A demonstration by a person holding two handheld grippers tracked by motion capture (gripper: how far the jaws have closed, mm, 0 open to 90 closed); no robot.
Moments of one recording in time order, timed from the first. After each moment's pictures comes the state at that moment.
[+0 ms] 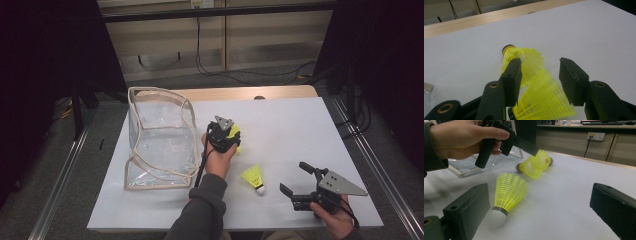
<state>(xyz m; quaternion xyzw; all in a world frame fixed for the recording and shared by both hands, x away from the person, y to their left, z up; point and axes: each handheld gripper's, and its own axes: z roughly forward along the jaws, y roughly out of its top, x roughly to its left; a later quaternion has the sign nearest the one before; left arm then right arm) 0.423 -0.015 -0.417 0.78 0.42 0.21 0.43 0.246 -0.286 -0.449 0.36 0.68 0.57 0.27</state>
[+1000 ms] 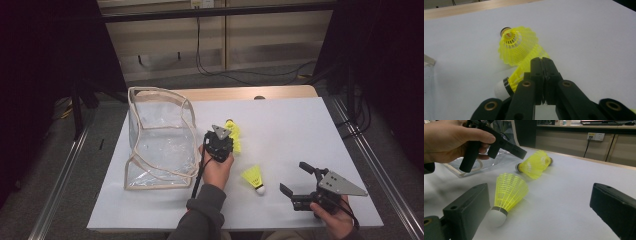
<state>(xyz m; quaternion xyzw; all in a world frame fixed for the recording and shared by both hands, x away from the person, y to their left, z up) 0.392 -0.007 -0.421 0.77 0.44 0.19 0.42 0.246 -0.286 -0.449 0.37 0.68 0.57 0.27</state>
